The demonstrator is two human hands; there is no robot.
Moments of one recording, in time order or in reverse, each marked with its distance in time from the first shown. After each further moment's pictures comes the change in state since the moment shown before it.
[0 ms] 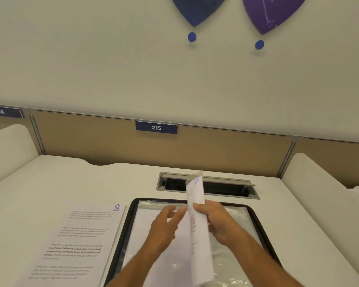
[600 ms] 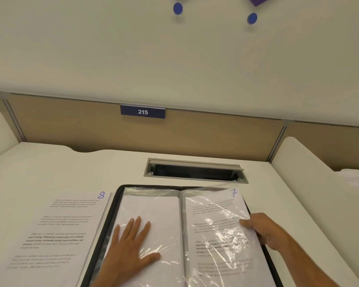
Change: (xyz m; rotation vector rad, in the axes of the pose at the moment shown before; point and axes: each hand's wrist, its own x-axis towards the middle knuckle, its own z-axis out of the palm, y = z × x) left_hand -0.004 -0.145 -0.022 1.138 -0.090 0.281; right_hand 0.019 0.091 -0.187 -0.247 0.187 0.274
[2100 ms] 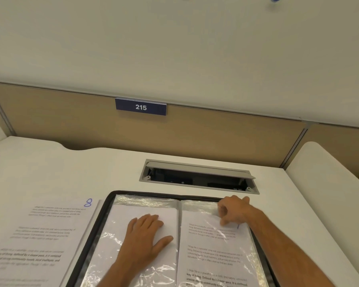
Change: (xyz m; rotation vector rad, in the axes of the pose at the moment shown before) left_hand 0.095 0.033 -0.003 -0.116 0.220 0.009; right_hand 0.109 -0.090 0.046 -1.153 -0.083 -0.423
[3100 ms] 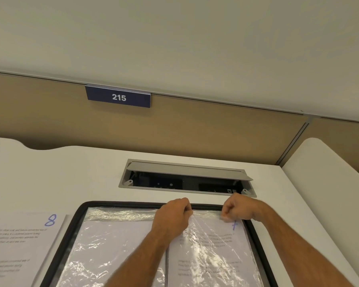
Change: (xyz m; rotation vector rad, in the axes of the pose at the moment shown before) left_hand 0.147 0.084 0.020 -0.344 -0.201 -0.070; right_hand 0.046 0.051 -0.019 0.445 -0.187 0.064
